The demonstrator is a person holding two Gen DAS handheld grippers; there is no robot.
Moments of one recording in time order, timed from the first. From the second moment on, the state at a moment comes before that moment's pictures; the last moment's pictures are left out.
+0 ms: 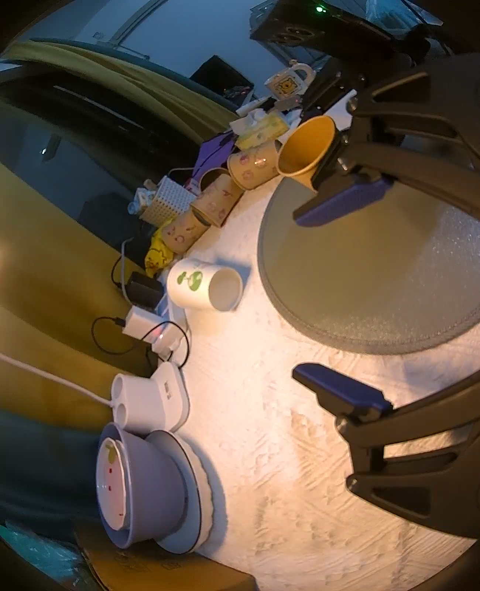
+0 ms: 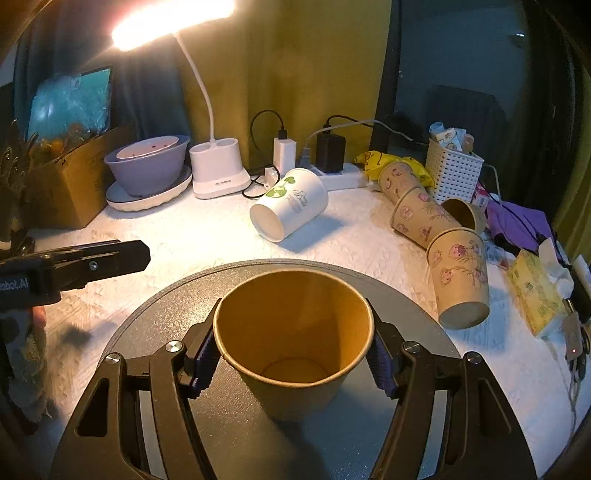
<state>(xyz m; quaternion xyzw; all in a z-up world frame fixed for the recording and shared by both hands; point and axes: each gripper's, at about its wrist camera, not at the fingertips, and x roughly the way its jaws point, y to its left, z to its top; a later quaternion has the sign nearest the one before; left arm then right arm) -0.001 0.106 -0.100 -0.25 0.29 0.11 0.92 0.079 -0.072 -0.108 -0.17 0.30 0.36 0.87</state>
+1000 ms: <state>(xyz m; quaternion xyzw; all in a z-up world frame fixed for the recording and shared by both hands) 0.009 0.053 -0.100 -0.14 0.31 0.08 0.94 0.064 -0.117 -0.108 -0.14 0.34 0.35 0.86</state>
